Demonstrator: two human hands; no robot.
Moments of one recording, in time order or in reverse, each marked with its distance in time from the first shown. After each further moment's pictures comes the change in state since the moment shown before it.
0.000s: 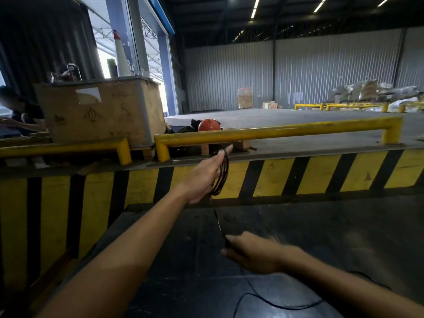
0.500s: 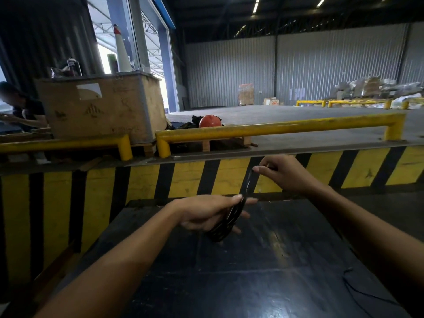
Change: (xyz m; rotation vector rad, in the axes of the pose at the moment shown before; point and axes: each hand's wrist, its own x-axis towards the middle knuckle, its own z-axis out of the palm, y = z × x) left_hand -0.030 -0.022 0.007 0.073 -0.628 -0.376; right_hand -0.007 0.042 -0.125 -0.032 0.647 0.114
